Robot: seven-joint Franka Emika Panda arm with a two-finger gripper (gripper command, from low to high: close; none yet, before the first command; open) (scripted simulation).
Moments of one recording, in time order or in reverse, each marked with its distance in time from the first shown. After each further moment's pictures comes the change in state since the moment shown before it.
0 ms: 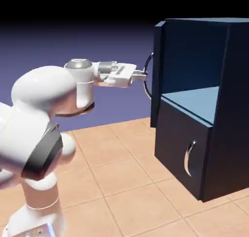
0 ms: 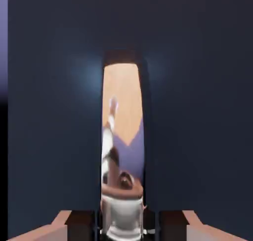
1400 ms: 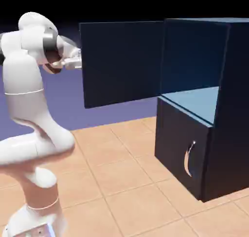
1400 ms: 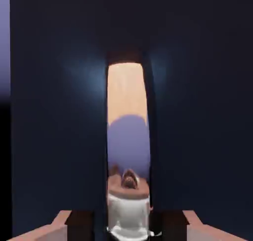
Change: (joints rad) arm 0.480 -1.245 -0.137 1.022 0.962 -0.731 0.432
